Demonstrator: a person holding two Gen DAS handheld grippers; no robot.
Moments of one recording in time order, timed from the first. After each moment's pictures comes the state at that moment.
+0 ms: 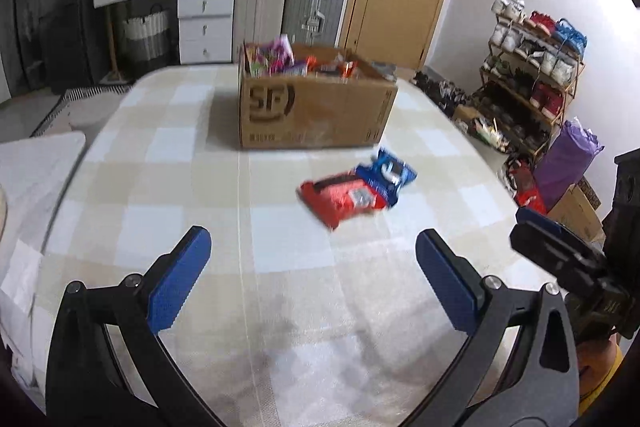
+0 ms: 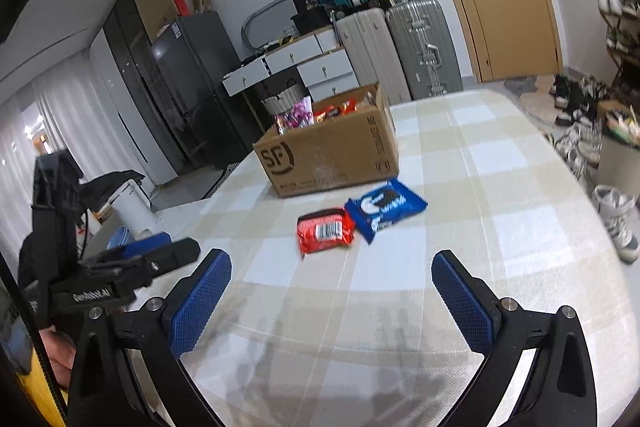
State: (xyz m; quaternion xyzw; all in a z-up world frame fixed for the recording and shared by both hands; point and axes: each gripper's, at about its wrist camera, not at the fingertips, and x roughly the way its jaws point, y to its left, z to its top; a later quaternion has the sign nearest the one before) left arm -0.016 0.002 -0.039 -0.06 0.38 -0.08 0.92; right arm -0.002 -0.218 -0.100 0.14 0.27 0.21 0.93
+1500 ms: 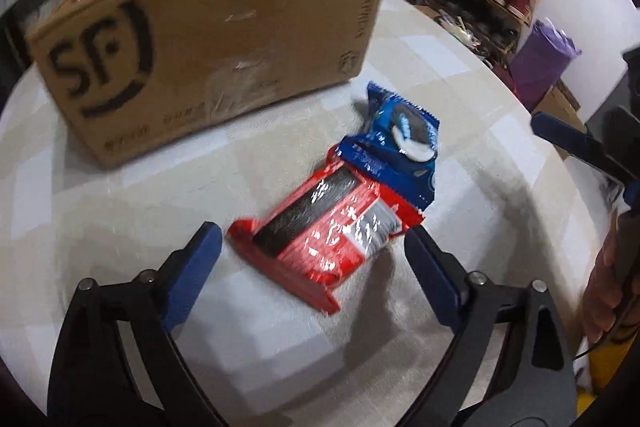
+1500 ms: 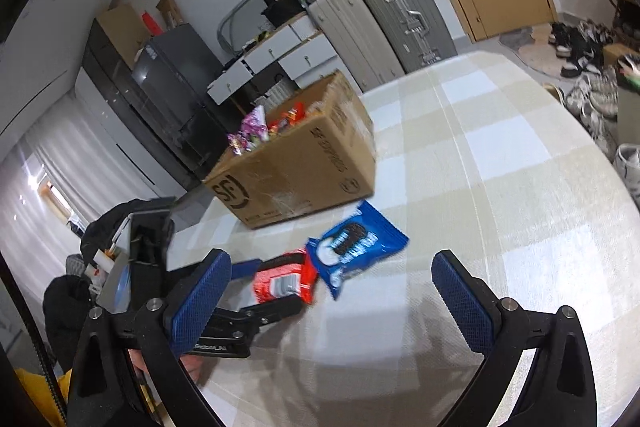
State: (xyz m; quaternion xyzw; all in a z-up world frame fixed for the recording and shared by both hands) left arm 0.174 -0.074 -0.149 0.04 0.49 -0.22 0.84; right arm 0.111 -0.252 -0.124 0.23 0.32 0.21 0.90
